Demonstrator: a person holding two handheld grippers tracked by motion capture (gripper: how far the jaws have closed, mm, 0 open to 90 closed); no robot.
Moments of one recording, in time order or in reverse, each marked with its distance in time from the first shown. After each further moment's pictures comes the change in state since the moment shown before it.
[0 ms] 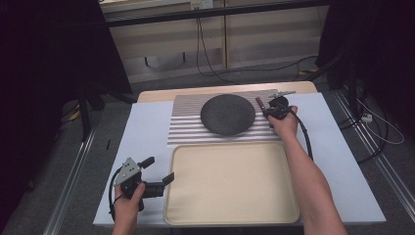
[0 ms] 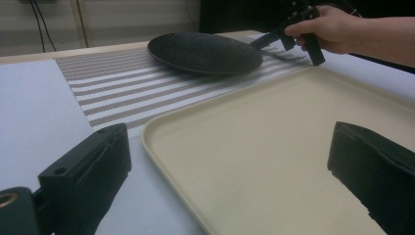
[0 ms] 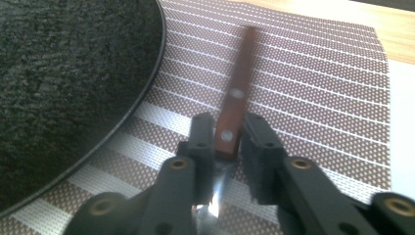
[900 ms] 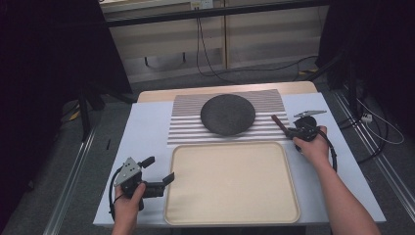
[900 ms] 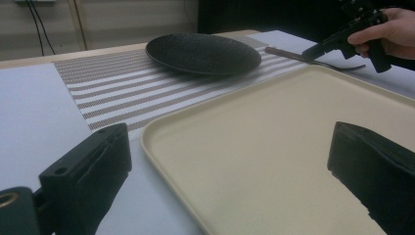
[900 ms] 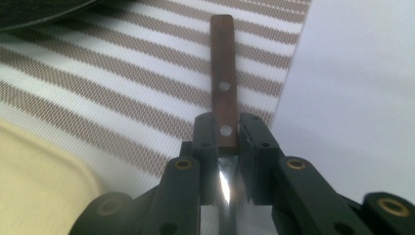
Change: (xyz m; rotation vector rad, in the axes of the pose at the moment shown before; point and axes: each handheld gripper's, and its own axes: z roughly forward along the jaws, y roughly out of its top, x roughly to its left) left arm -0.001 0.002 0.000 0.001 0.001 0.024; right arm -0.017 -0.069 -0.090 0.064 0.010 0.003
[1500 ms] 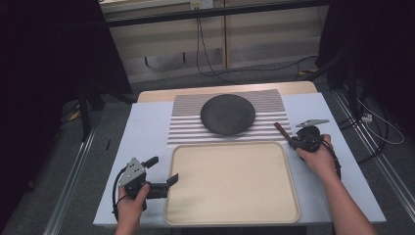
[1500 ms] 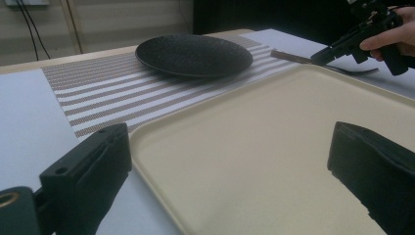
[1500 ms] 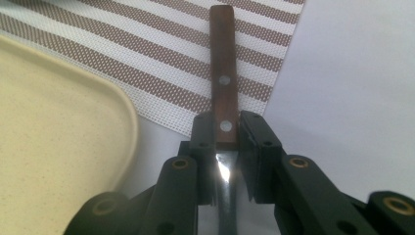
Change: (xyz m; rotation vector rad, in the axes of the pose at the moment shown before) left arm -0.010 0.003 0.005 0.004 -0.013 0.018; right arm 0.012 -0.020 -0.020 0.037 -0.017 -0.034
